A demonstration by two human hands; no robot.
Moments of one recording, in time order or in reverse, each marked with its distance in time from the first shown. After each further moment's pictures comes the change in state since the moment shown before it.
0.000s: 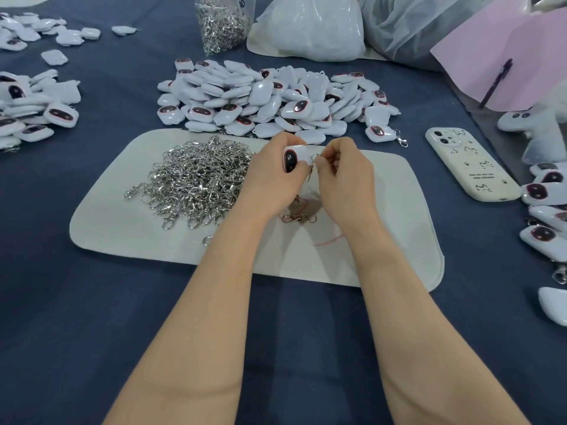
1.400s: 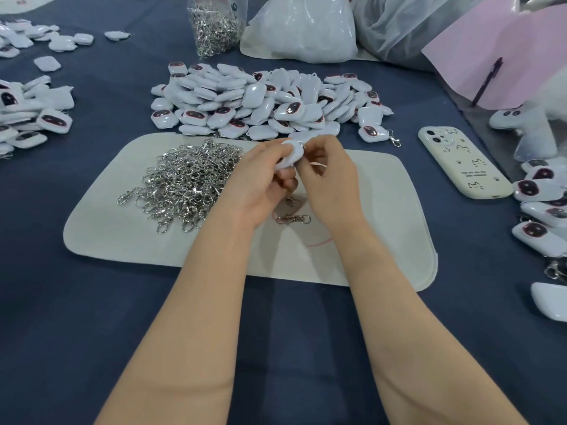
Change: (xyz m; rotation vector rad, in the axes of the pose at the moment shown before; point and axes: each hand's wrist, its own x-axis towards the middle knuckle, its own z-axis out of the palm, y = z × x) left_hand 0.002 0.015 -0.004 -1.015 -0.099 -0.487; right_hand -0.005 -0.011 0.004 0.228 -0.014 0.022
